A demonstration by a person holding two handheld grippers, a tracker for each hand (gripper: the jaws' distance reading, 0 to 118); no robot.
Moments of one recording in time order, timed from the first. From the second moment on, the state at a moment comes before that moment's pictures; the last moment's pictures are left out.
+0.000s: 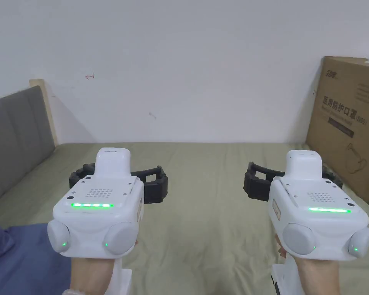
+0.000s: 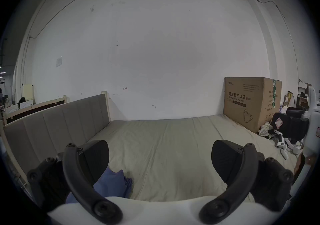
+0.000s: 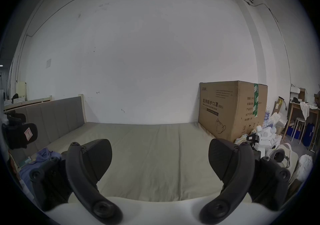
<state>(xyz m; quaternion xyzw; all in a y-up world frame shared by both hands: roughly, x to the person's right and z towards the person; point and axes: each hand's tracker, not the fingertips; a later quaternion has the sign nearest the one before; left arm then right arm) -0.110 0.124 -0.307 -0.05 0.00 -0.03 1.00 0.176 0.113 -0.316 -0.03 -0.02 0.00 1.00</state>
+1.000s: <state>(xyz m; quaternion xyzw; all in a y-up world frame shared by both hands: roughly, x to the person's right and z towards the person) -0.111 0.125 -0.307 -0.06 0.00 -0.01 1.00 0.171 0.106 -0.317 -0.03 -0.02 0.02 1.00</state>
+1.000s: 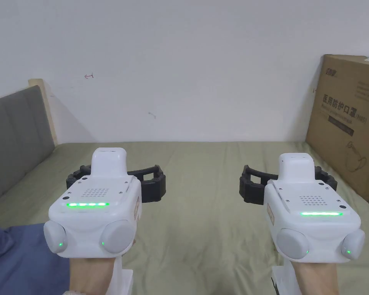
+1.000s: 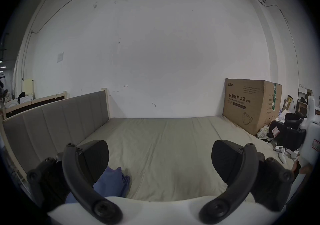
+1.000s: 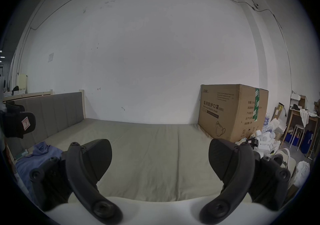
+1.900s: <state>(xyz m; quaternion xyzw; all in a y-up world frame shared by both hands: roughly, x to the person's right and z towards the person) -0.107 0.127 -0.306 -0.06 0.00 -0.03 1.00 0.178 0.105 -0.317 -0.03 -0.02 0.01 1.00</state>
